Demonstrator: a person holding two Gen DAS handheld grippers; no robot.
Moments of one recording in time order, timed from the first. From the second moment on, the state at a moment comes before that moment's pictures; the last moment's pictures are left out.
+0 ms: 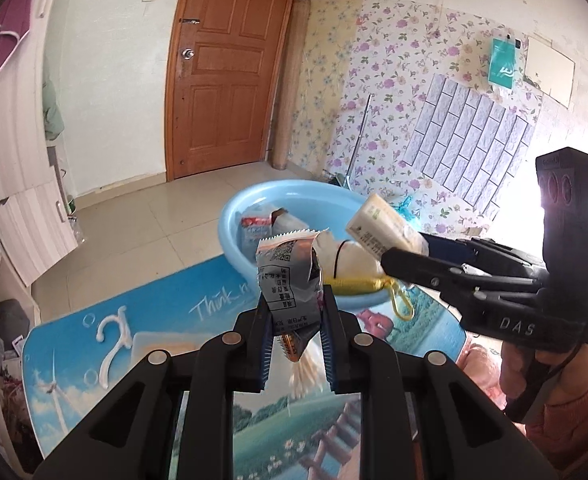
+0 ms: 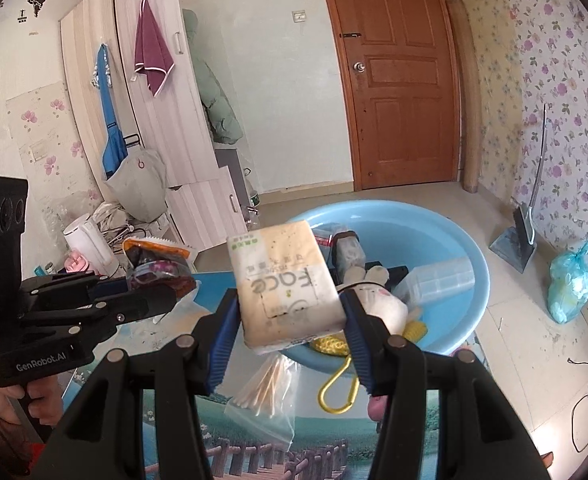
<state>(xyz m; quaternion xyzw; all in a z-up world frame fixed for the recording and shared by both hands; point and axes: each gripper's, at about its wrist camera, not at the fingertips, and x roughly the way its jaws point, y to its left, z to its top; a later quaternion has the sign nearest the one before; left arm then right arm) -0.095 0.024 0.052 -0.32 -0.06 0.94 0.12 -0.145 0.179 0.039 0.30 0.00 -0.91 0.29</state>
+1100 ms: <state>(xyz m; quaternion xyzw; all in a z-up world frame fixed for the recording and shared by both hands) -0.167 0.045 0.016 -0.35 0.01 0.93 0.09 -0.221 0.198 0.014 0.31 0.00 -0.92 0.23</state>
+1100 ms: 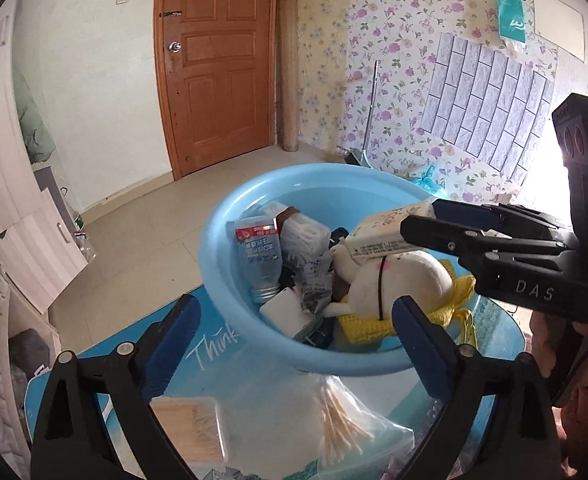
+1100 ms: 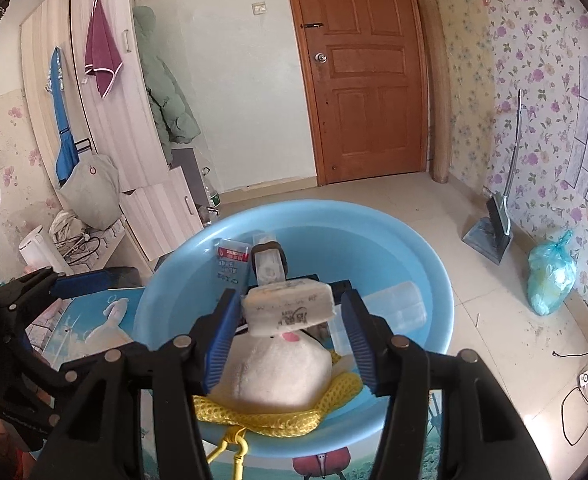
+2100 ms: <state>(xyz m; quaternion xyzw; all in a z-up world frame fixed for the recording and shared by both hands) -0.044 -0.095 -0.024 -0.42 -0.03 0.91 -0.08 -0.101 0.116 0.001 0.37 0.04 -0.88 0.29</state>
